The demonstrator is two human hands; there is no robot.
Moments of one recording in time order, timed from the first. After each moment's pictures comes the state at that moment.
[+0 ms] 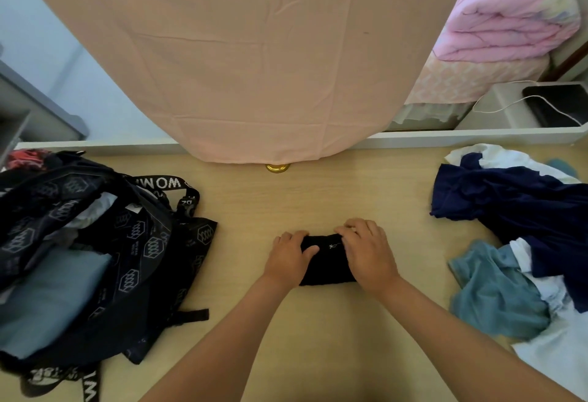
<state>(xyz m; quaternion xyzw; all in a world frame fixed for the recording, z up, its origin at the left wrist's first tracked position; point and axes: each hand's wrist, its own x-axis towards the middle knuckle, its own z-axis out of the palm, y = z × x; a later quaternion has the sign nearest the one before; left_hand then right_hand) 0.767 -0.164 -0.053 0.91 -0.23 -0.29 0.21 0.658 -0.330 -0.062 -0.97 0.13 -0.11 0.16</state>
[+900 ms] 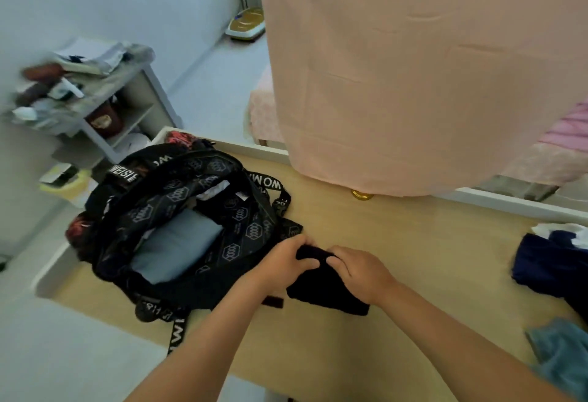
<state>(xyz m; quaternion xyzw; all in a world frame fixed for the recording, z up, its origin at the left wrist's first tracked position) 0.807 0.007 0.052 0.82 -0.17 -0.33 0.43 0.741 -0.192 0.017 -0.95 -0.05 0.09 0.29</state>
